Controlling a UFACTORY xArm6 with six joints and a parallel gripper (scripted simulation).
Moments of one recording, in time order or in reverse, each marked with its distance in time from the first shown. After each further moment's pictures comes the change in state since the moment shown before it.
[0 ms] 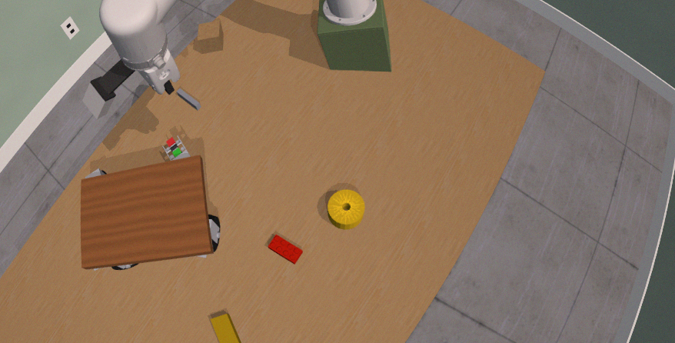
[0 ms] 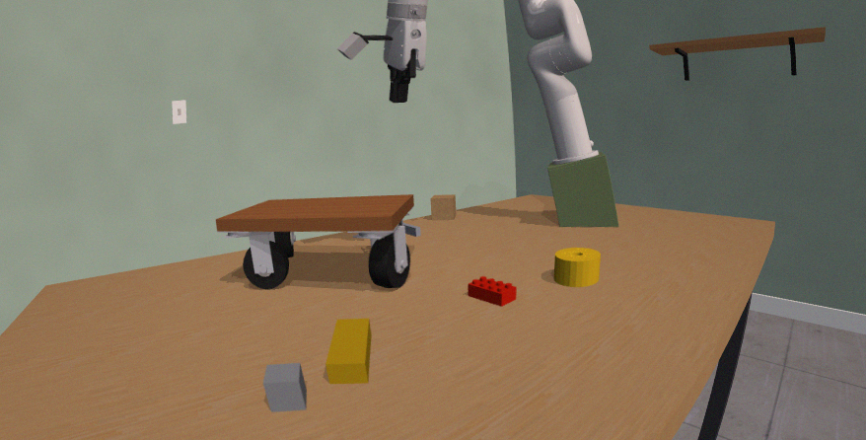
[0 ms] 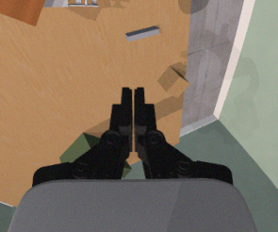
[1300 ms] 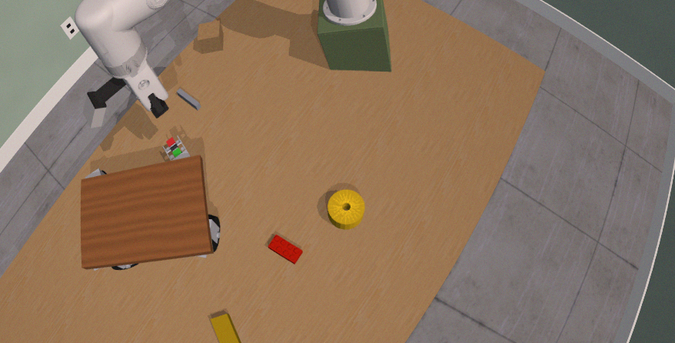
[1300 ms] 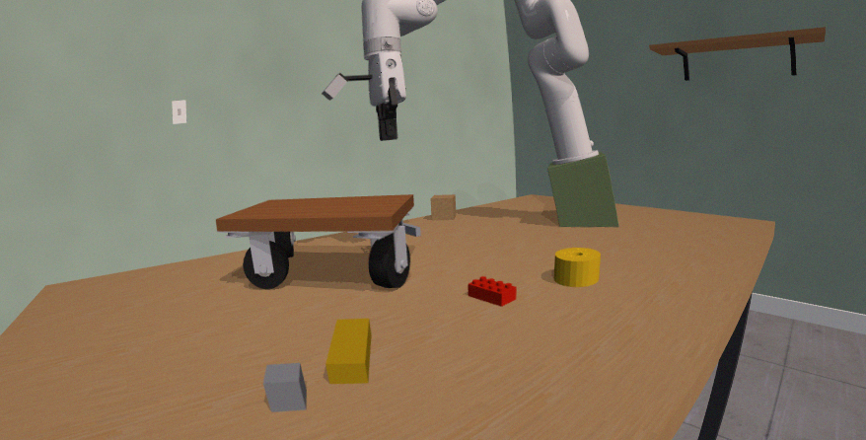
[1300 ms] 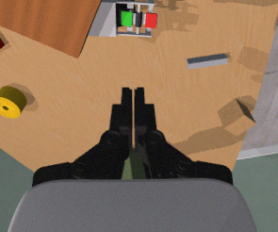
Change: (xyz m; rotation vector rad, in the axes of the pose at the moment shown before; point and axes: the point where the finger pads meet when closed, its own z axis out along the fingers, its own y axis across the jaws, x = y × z) arm 0.025 -0.019 0.072 0.396 -0.008 0.099
